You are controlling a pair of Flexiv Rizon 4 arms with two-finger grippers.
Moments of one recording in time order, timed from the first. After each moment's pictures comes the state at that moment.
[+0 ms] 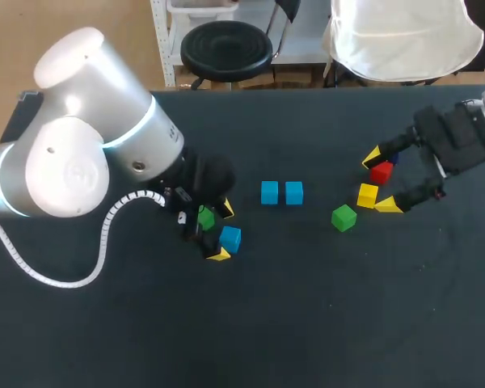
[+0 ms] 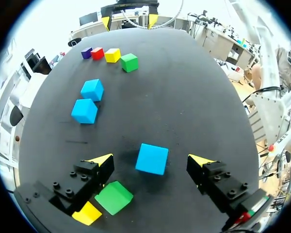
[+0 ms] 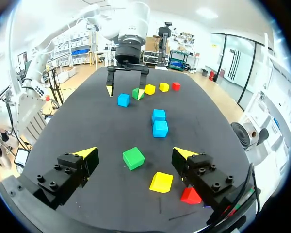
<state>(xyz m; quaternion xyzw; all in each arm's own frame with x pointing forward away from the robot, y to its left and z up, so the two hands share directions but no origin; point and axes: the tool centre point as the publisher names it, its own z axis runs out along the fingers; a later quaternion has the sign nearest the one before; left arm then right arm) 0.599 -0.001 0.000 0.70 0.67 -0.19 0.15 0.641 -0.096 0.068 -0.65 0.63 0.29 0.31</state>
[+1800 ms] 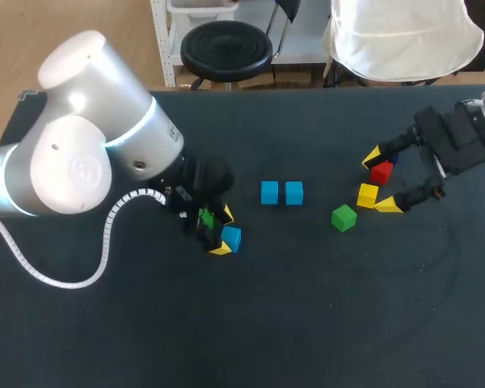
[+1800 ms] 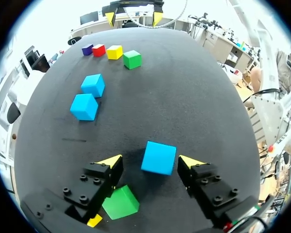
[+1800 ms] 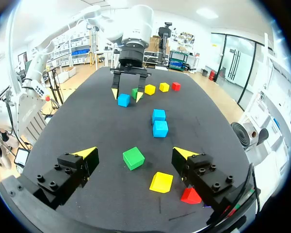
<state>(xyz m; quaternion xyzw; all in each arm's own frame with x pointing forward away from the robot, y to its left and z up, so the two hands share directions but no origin) 0.605 -0.002 -0.008 0.69 0.68 -0.20 0.14 0.641 -0.096 0.068 -0.65 0.63 0.29 0.31</state>
